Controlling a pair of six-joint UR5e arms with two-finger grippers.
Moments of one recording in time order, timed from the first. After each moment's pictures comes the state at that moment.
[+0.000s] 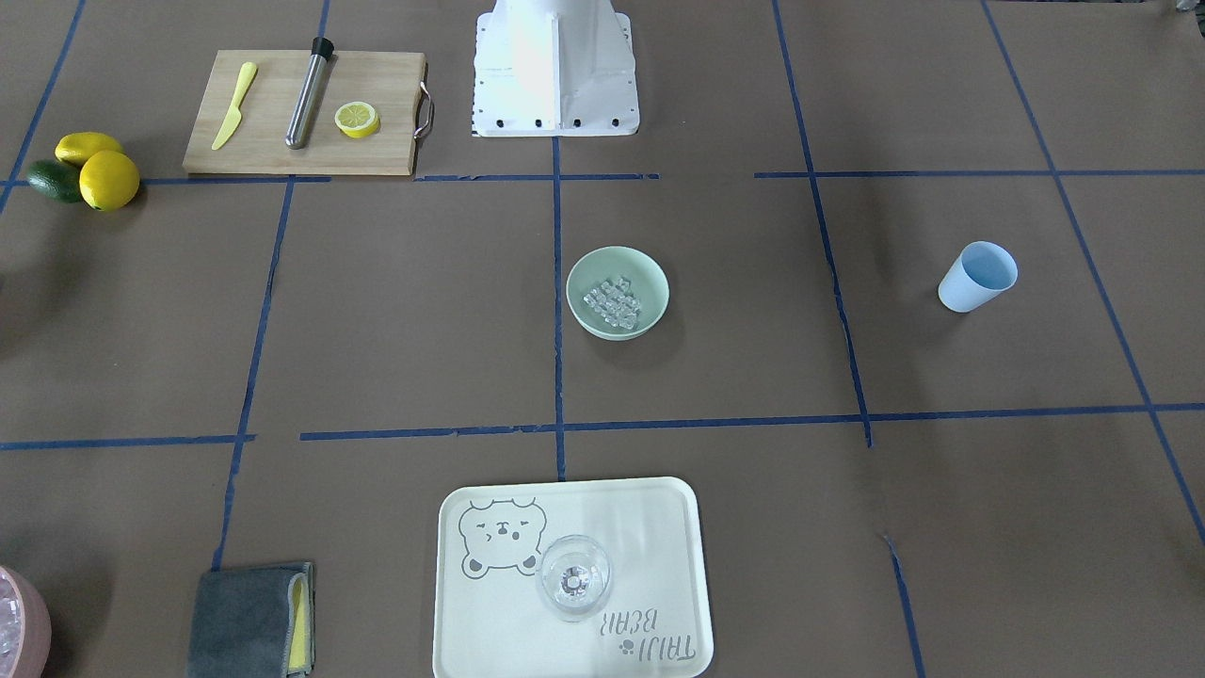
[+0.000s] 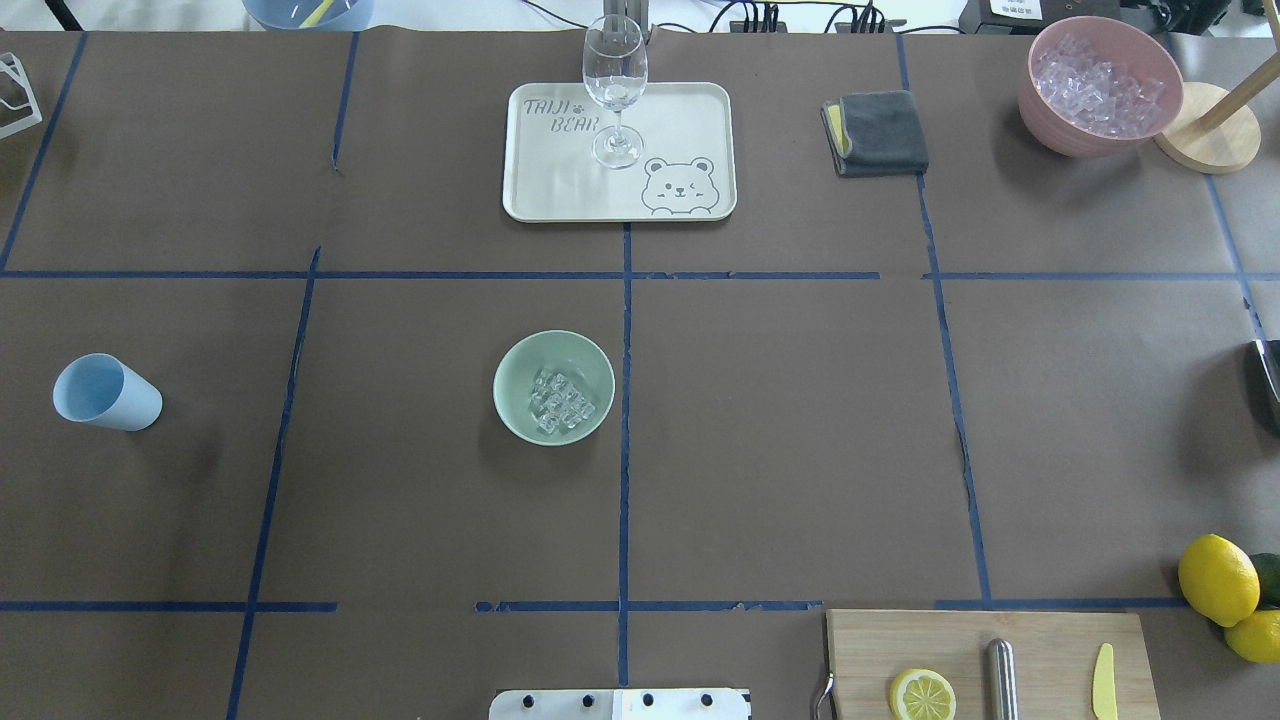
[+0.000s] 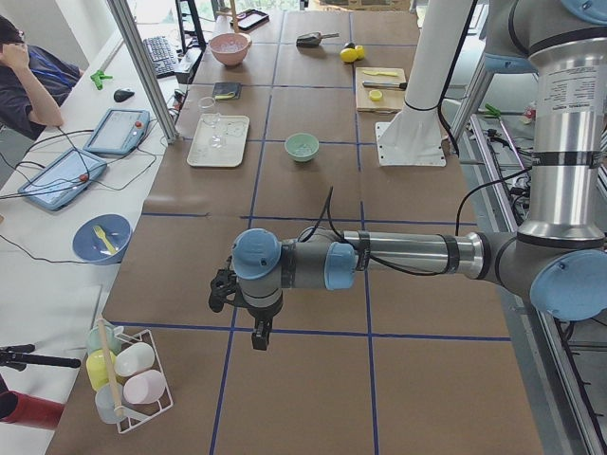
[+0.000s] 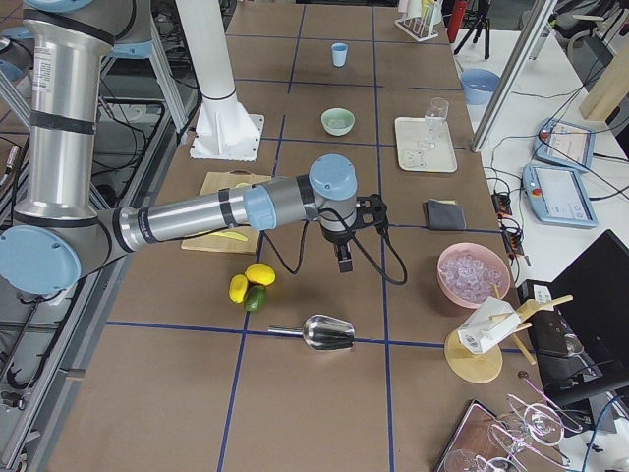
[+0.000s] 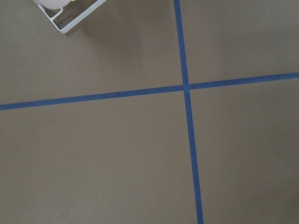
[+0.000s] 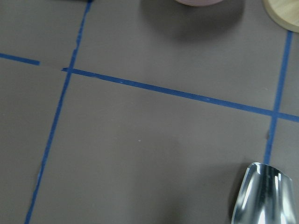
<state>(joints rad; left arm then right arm) -1.63 -1.52 -1.65 -1.55 -2.36 0.13 1.43 -1.72 1.99 -1.48 2.46 0.12</state>
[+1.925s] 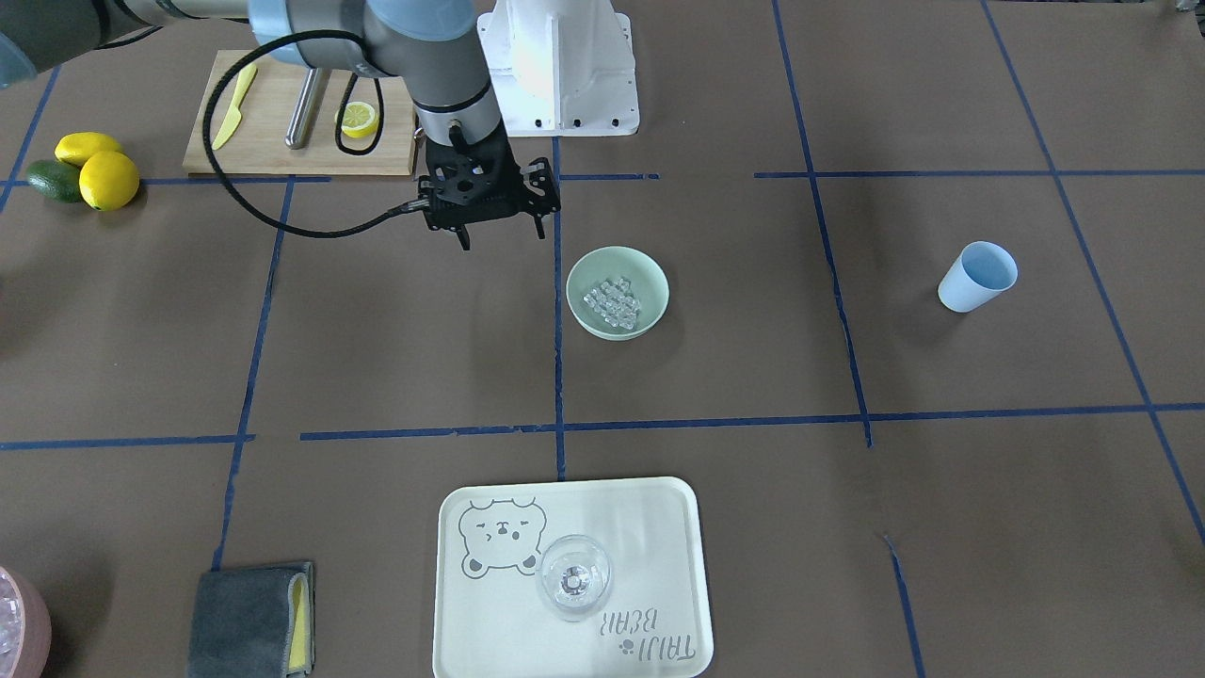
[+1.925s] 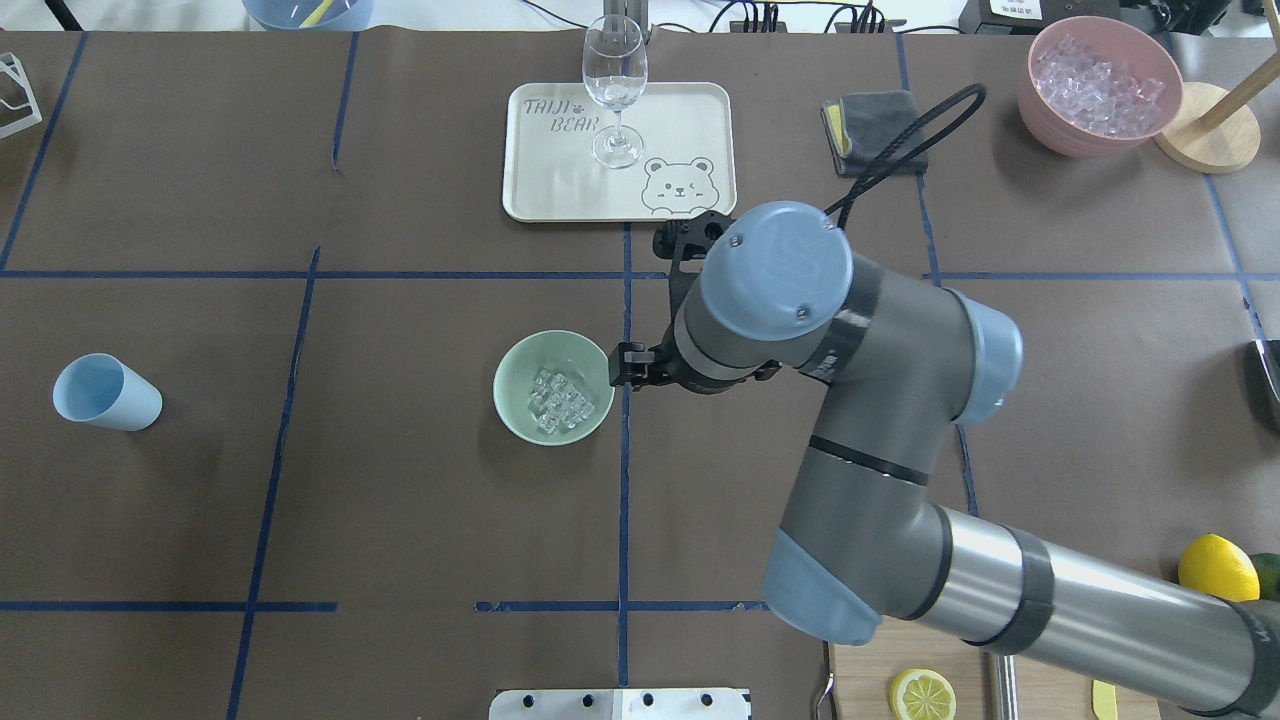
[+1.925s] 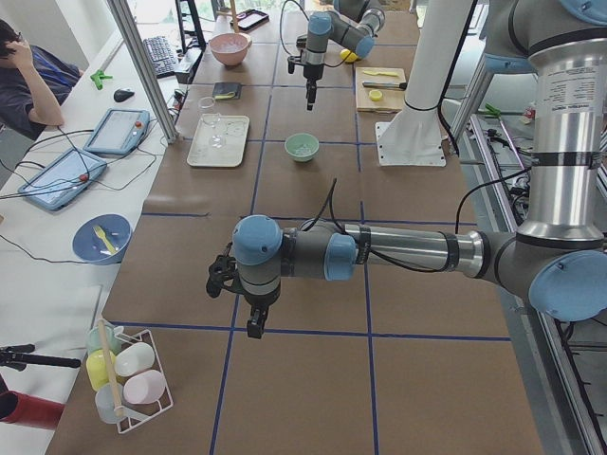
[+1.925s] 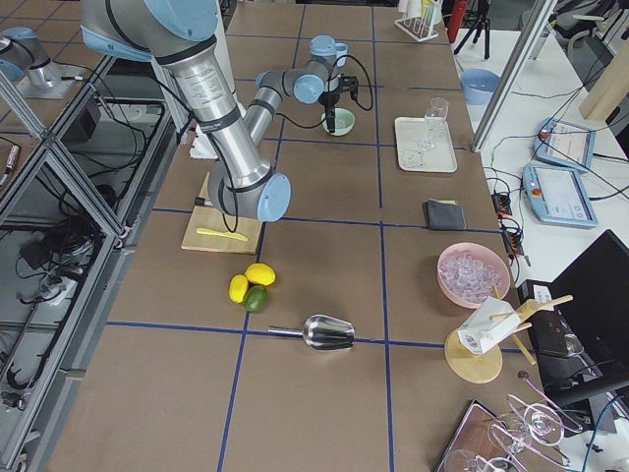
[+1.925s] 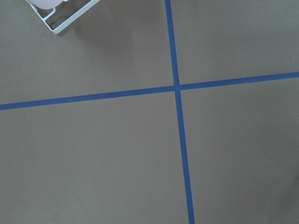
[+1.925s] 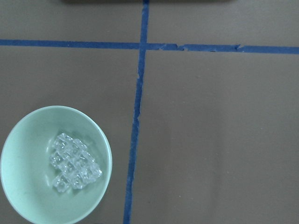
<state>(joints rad) -1.63 -1.53 -1.69 -1.56 -2.36 0.13 0.48 -0.87 1.78 -1.62 1.81 1.21</state>
